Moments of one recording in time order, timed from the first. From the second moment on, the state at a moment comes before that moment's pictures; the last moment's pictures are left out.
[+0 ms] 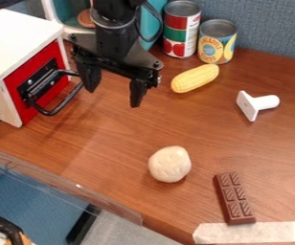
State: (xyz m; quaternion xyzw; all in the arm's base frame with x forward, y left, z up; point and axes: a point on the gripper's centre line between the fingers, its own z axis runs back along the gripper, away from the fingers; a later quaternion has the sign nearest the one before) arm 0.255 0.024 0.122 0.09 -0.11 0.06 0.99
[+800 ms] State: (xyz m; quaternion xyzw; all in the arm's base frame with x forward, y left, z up) arm 0.256 0.074 0.080 0.11 -0.06 0.08 0.99
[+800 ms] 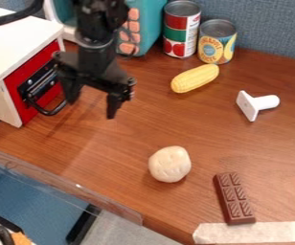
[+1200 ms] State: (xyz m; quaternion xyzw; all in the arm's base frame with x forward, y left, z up) arm 0.270 0.110 0.065 0.12 -0.04 0.08 0.99
